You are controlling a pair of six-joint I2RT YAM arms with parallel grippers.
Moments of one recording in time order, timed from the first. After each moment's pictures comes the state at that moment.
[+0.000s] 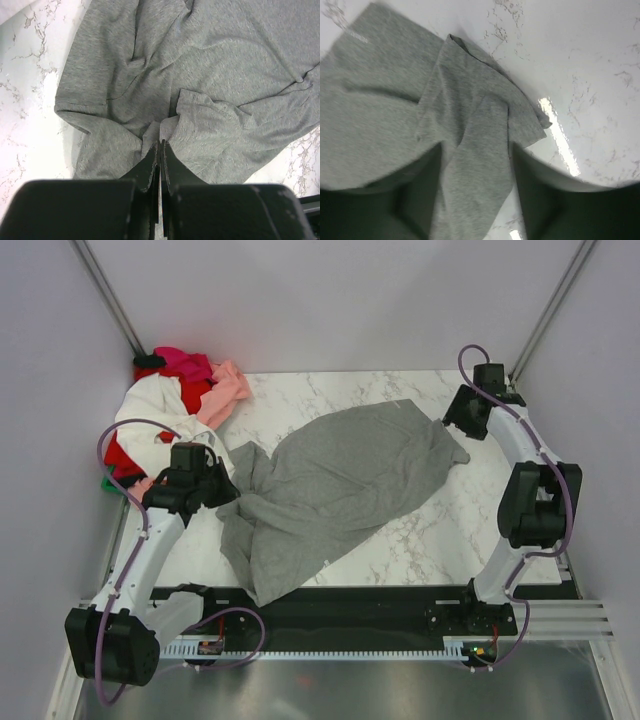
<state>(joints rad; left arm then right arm) -0.12 1.02 0.83 -0.63 0.12 -0.42 -0.06 1.80 1.52 -0.58 0.08 0.46</state>
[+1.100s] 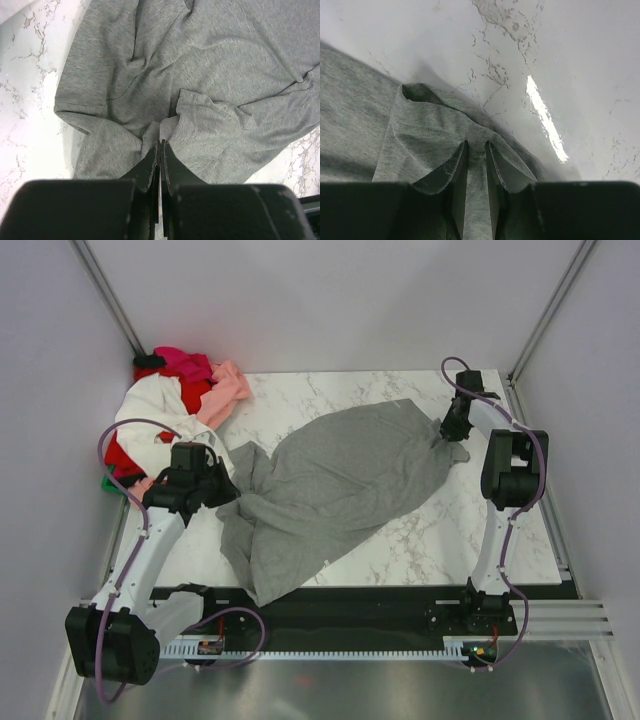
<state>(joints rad) -0.12 1.03 0.83 -0.63 0.13 -0.42 -0.06 2.21 1.72 -0.56 0.12 0.44</state>
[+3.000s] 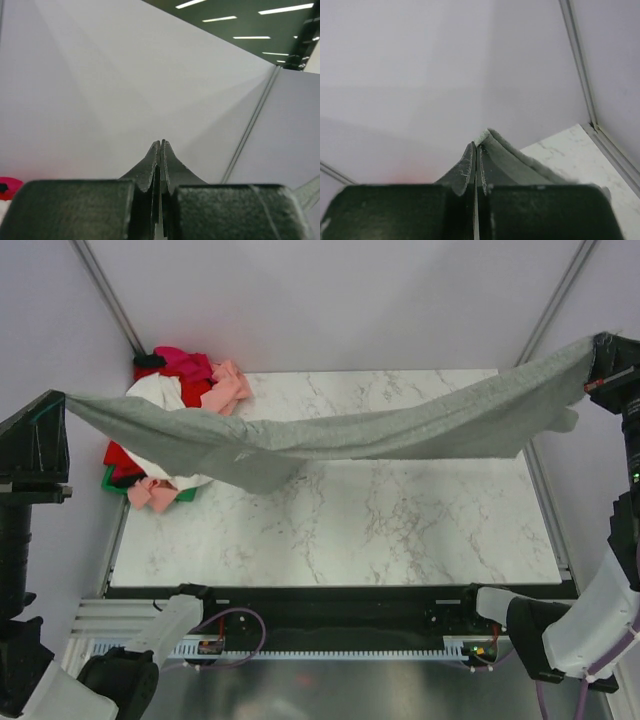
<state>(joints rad) -0.12 0.90 2.21 -0.76 0.01 -0.40 -0.18 1.22 2.40 -1.03 0.03 0.53</state>
